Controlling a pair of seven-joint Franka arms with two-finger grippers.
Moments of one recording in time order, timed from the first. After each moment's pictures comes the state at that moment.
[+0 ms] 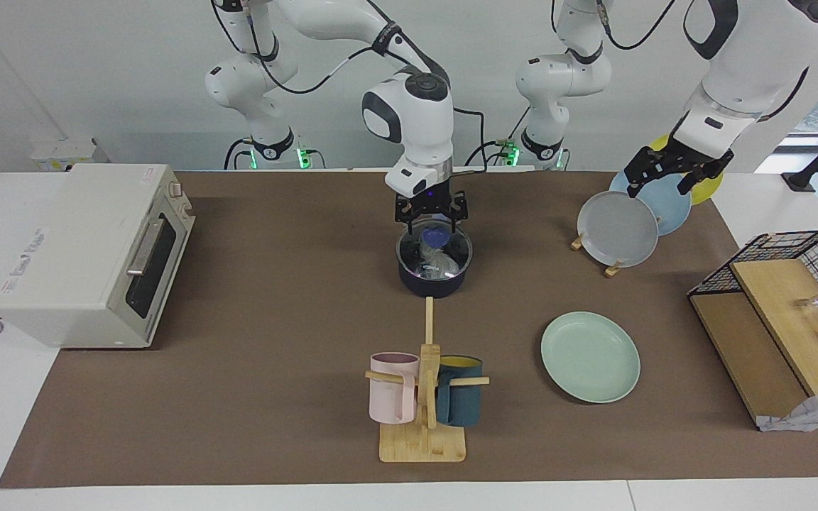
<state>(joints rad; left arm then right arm) 0.02 0.00 -0.11 -1.56 0.00 1.50 -0.07 0.77 0.21 -0.02 -1.88 -0.02 2.22 0.79</state>
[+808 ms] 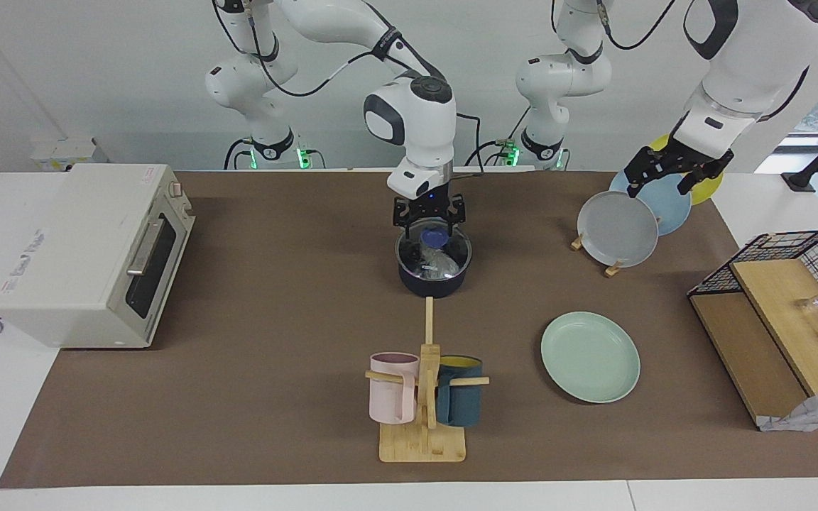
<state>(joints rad) 0.02 0.00 -0.11 -1.56 0.00 1.50 -0.07 0.77 0.22 -0.02 -1.88 -0.08 2.22 0.79</state>
